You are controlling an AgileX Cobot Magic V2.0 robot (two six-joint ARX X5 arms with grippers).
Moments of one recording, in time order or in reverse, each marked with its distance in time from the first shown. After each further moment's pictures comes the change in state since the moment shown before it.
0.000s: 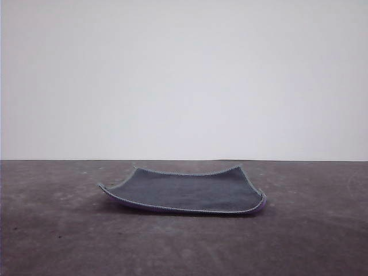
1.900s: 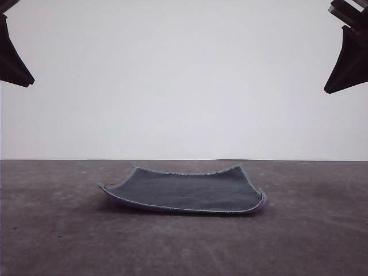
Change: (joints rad) left_arx -0.003 1.046 0.758 -0.154 0.380 -0.002; right_arx 0.036 1.155 0.856 -0.250 -0.295 0.140
